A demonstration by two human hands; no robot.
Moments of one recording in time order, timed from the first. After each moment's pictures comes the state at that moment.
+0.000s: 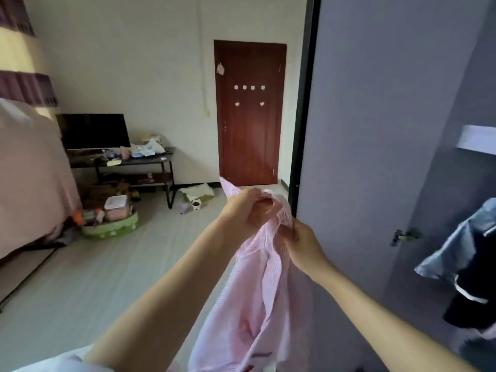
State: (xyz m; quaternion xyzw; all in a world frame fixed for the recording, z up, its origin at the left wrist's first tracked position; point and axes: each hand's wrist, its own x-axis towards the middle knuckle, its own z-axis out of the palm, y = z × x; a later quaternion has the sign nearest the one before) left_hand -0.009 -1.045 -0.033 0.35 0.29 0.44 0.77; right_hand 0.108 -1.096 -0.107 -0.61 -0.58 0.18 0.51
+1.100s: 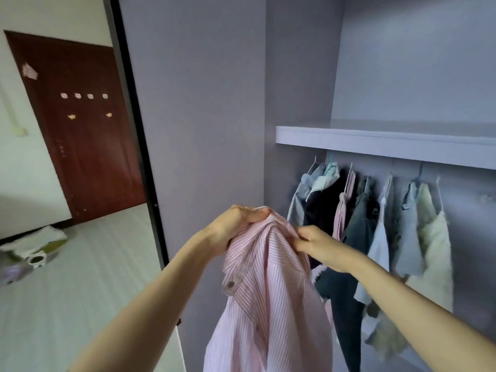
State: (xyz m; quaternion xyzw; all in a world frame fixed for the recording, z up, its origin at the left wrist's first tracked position) left_hand 0.157 -1.111 -0.042 0.70 0.07 0.06 0.71; right_hand 0.273 -1.269 -0.084 -0.76 -0.42 0.22 0.46
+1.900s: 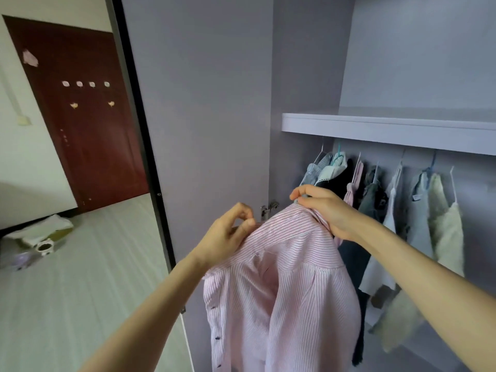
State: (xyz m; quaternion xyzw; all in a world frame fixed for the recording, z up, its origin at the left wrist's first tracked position) left_hand 0.142 -1.081 -0.100 0.86 -0.01 0.27 0.43; right_hand 0.284 -1.255 -0.049 -0.67 -0.37 0.22 0.60
